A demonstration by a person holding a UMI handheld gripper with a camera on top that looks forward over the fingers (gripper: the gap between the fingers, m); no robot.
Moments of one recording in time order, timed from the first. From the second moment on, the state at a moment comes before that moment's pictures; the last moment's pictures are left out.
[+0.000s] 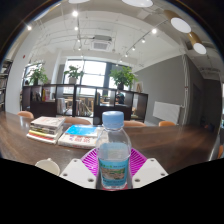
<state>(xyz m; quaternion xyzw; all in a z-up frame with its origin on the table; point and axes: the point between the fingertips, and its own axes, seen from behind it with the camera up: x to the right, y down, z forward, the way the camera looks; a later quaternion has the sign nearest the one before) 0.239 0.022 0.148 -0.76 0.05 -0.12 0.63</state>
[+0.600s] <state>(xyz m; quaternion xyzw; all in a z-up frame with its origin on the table) 0.263 0.015 0.075 -0.77 0.10 -0.06 0.62</state>
